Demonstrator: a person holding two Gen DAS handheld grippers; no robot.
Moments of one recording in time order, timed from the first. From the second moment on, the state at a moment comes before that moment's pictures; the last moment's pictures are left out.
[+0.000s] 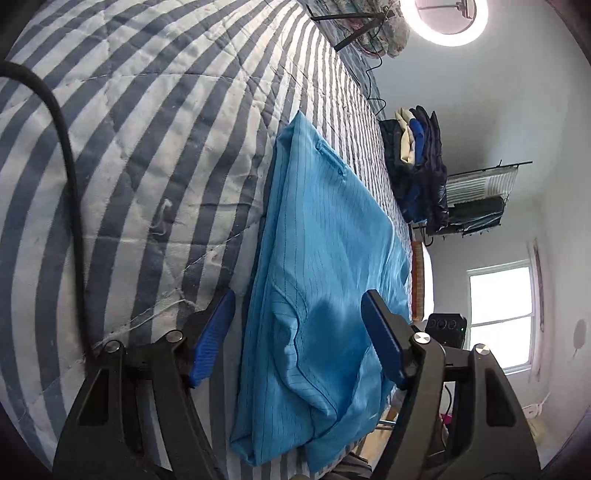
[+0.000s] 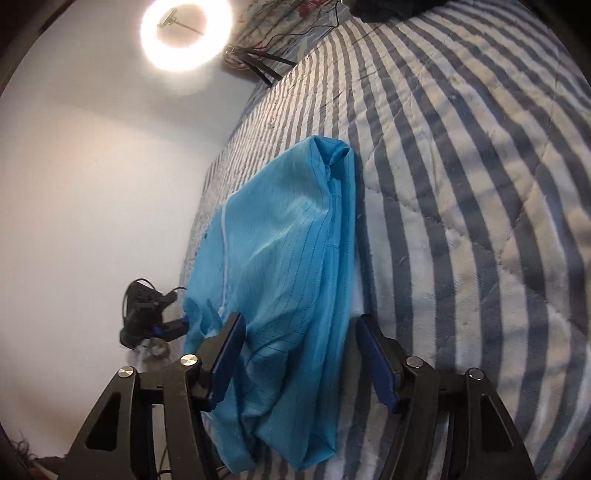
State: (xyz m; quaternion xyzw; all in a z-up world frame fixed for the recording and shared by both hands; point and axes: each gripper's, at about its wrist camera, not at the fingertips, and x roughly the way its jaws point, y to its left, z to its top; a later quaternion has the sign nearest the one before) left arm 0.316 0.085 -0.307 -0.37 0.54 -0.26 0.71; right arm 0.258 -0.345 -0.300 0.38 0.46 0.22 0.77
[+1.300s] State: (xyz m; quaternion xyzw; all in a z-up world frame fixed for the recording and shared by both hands) left arm 0.230 -0.006 -0.122 -0.18 0.43 -0.25 0.85; right arm 0.203 -0.229 -0.113 0.10 0.42 0.14 0.89
